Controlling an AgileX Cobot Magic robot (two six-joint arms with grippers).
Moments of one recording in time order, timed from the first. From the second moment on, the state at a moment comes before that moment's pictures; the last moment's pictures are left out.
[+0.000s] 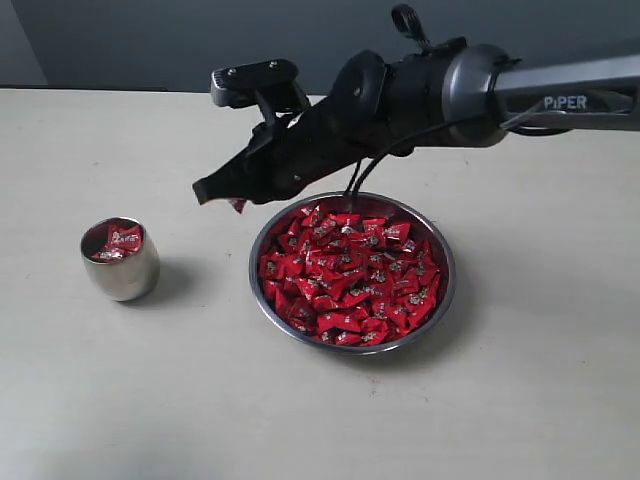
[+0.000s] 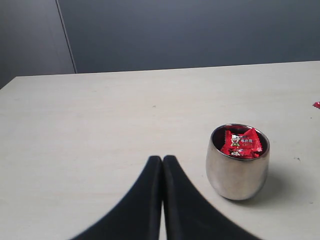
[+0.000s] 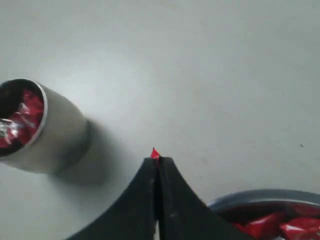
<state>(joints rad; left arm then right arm) 0.12 0.00 0.00 0.05 0.29 -0.02 0.82 2.03 -1.41 0.70 0.35 -0.56</state>
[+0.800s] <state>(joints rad) 0.12 0.00 0.00 0.05 0.29 -0.02 0.94 2.35 -1.93 0.94 0.70 -0.79</state>
